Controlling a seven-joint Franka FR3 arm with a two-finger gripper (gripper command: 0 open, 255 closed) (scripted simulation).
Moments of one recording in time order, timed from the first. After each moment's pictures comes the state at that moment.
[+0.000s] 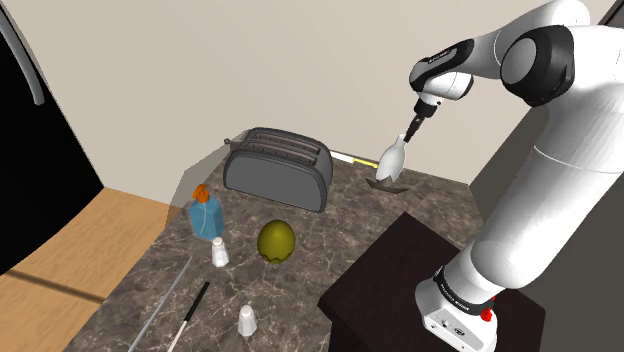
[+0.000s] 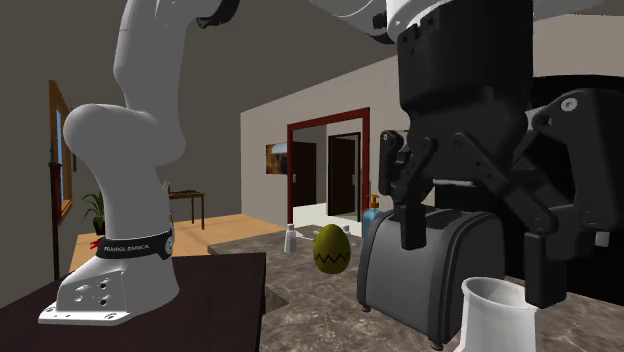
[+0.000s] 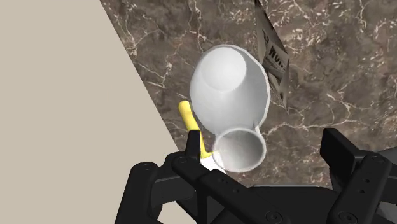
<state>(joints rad) -0.14 0.19 -0.69 -2.06 0.22 2.23 -1.17</state>
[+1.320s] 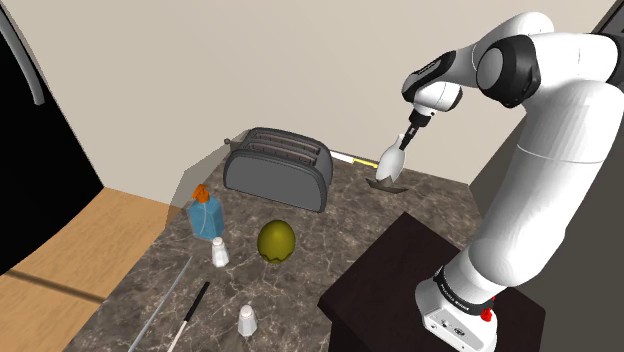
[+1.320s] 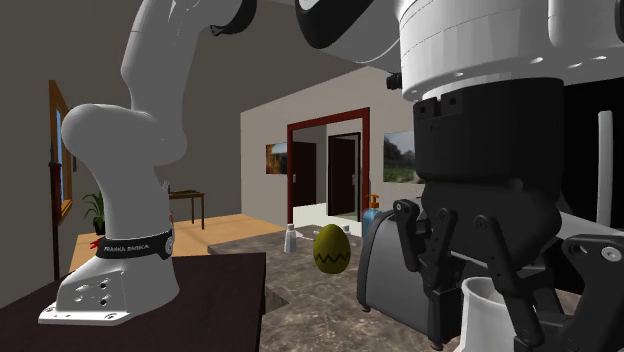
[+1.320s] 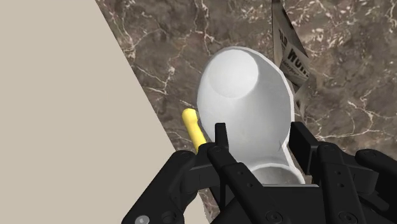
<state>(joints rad) -0.19 0.31 -0.65 -2.05 0.34 2.31 -1.26</state>
